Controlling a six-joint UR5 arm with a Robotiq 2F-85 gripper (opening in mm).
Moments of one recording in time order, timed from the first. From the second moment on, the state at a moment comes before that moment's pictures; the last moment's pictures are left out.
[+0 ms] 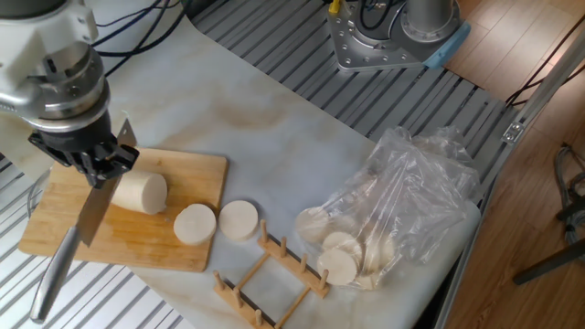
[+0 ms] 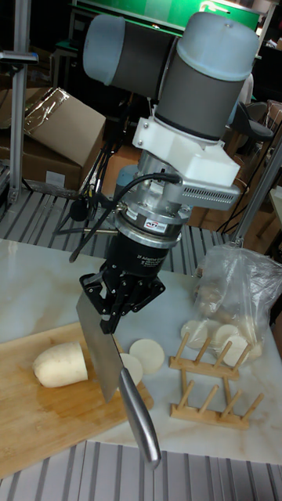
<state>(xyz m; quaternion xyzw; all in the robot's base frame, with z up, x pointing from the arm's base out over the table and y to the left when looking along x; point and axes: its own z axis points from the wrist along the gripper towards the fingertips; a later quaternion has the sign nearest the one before) 0.719 -0.043 0.223 -0.21 0.97 -0.07 0.05</state>
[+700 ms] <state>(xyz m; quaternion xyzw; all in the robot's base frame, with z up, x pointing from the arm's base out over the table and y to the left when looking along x) 0.718 -0.039 0.218 -0.21 0.97 -0.05 0.06</state>
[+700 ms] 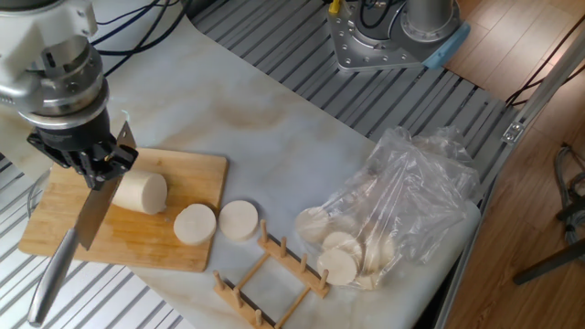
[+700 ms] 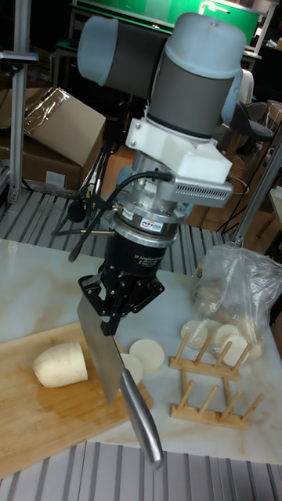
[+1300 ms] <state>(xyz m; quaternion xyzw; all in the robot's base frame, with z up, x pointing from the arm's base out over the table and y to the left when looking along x) 0.694 -0.041 0.194 -0.22 0.97 -0.02 0.03</state>
